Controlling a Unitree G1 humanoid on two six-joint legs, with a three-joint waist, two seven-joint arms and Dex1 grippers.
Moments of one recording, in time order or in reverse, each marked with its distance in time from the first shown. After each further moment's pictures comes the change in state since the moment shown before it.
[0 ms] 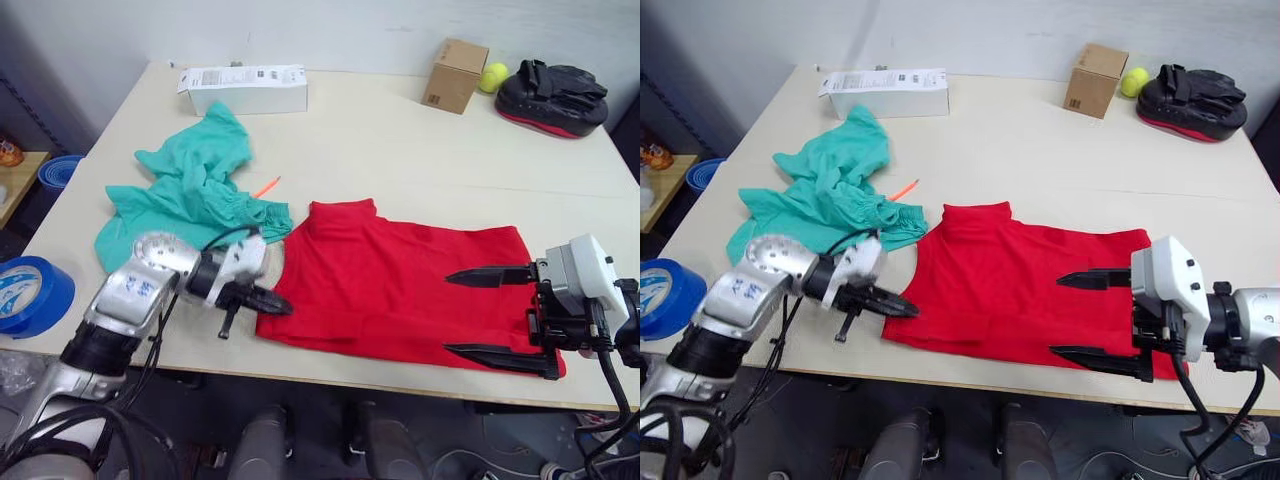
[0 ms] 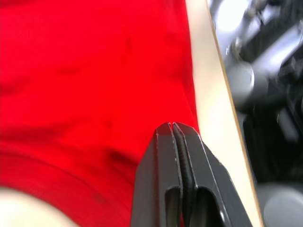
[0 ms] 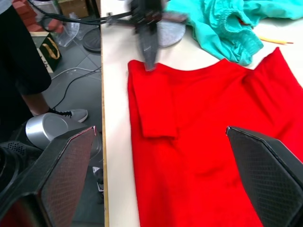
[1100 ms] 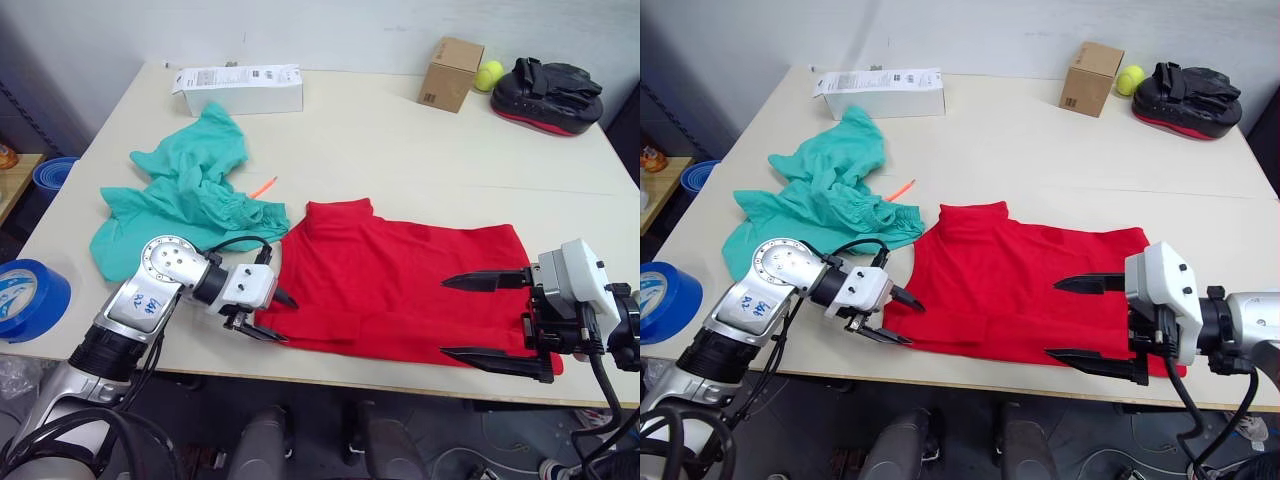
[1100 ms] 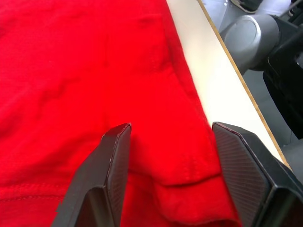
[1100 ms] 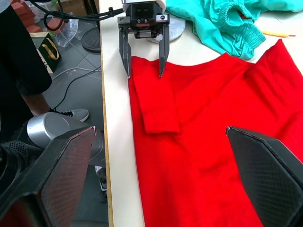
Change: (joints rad) left arm 0.138 0.024 -0.063 -0.061 0.169 -0.459 -0.084; right arm 0.009 0.006 0.015 -0.007 -0.006 -0.001 -0.017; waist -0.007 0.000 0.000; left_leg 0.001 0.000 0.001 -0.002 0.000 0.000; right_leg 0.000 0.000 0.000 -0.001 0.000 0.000
